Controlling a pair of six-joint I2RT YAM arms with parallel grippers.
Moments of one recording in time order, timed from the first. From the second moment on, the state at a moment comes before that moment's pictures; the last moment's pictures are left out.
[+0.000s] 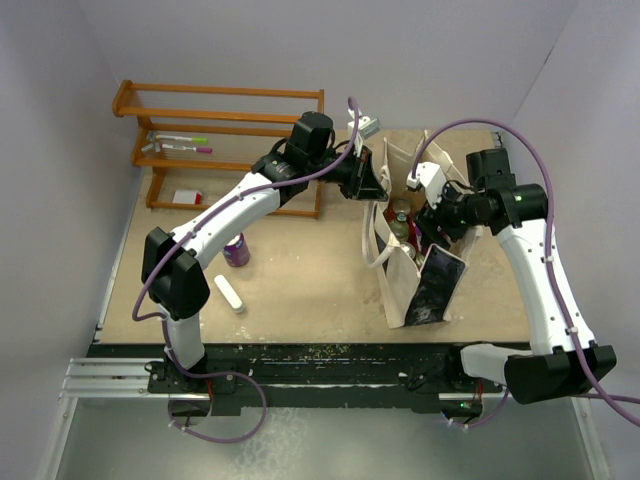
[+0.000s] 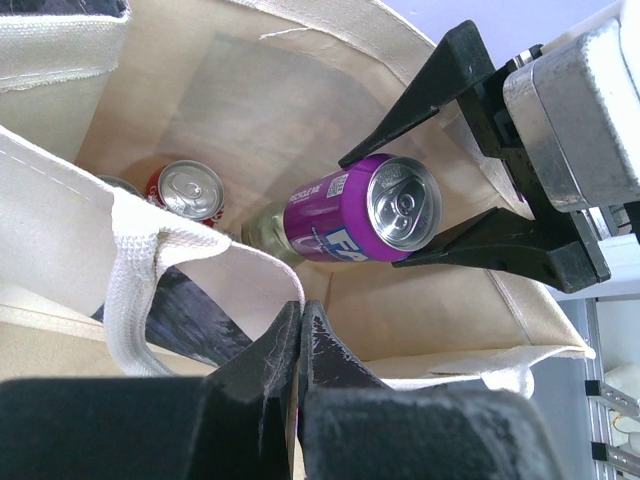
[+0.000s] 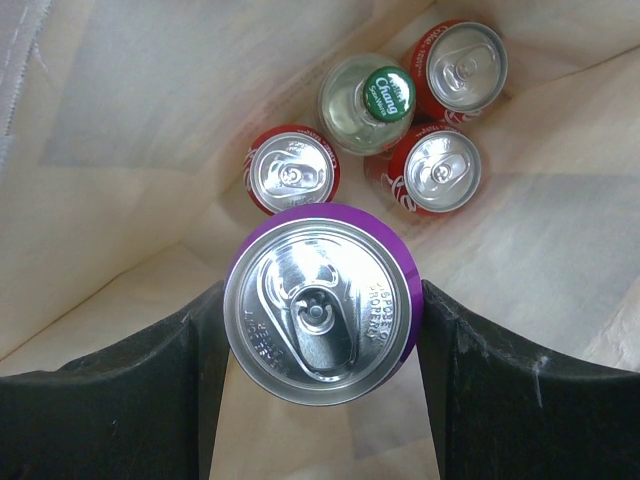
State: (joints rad) left arm -0.68 1.86 1.79 -0.30 0.75 -0.33; right arm 0.15 1.24 1.45 -1.22 -0.38 -0.75
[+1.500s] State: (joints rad) left arm -0.68 1.86 1.78 -0.29 0.77 -0.32; right arm 0.15 1.14 1.28 -1.22 -0.32 -0.64
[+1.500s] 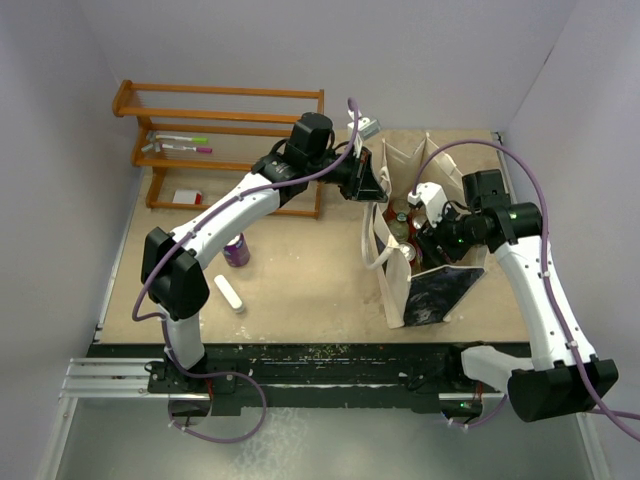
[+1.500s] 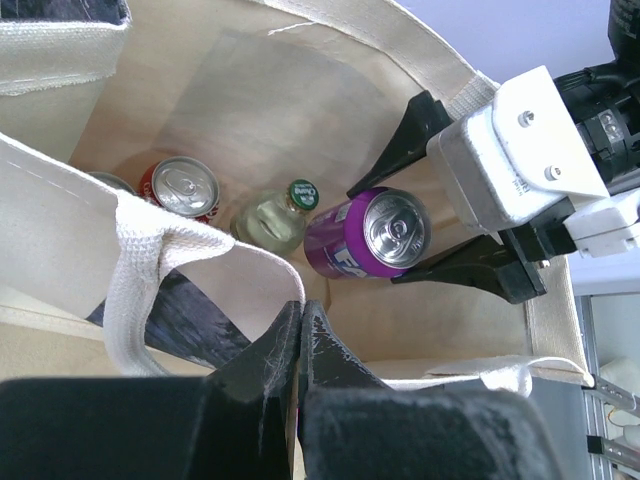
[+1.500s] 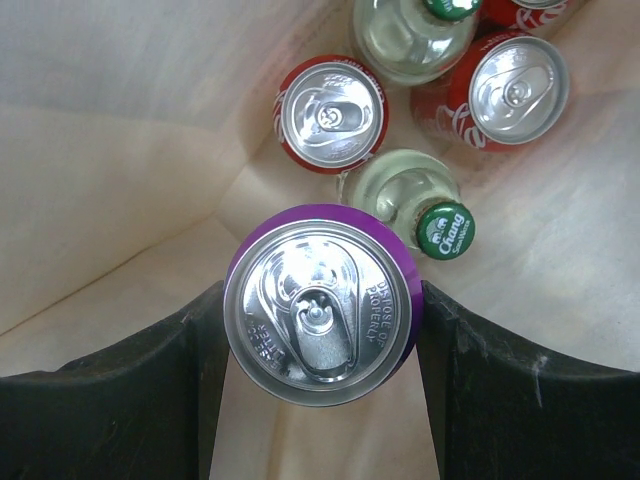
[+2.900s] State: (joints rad) left arm -0.68 1.85 1.77 -0.28 0.77 -0.32; right arm 0.15 1.10 1.00 -1.04 -0.22 -0.61
